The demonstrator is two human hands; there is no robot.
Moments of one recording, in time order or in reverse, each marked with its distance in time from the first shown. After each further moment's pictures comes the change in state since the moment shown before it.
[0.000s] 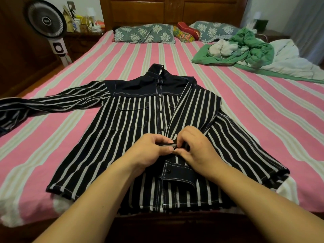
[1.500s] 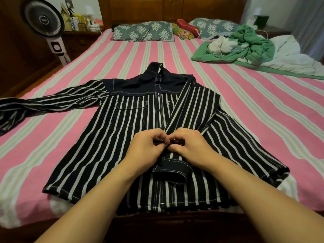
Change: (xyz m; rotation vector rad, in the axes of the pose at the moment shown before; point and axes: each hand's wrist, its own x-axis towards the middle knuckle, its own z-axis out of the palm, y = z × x) left_hand 0.011 -0.015 0.000 0.473 0.287 0.427; right_hand 0.019 0.009 0.008 0.177 -0.202 0.210
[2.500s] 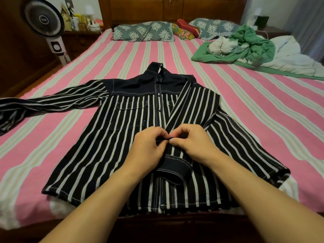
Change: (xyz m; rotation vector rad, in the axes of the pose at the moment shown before) left_hand 0.001 0.003 0.006 0.209 0.106 0.154; right_hand 0.004 -0.010 -0.007 0.321 0.101 0.293
